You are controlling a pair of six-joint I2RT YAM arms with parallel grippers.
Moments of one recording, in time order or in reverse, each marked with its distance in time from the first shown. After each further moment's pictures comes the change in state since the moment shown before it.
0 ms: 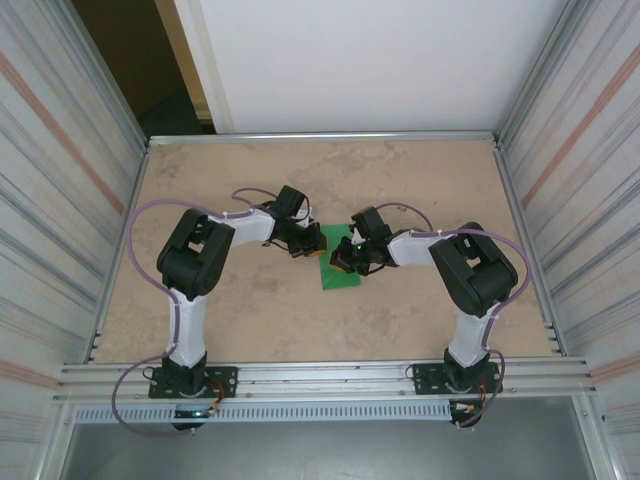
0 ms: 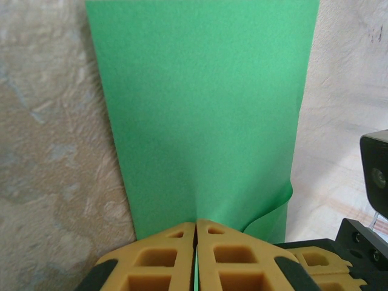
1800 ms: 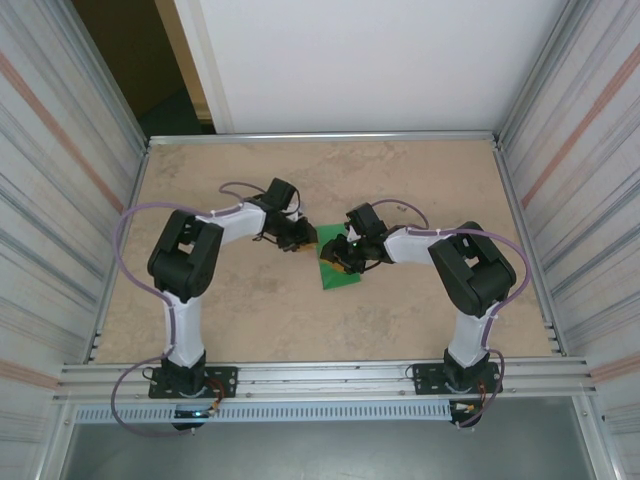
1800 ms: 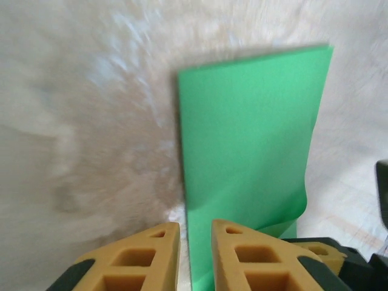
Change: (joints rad) left arm 0.066 -0.064 0.023 -0.116 -0.073 0.008; right arm 0.019 0.006 0.058 -0.055 0.002 0.016
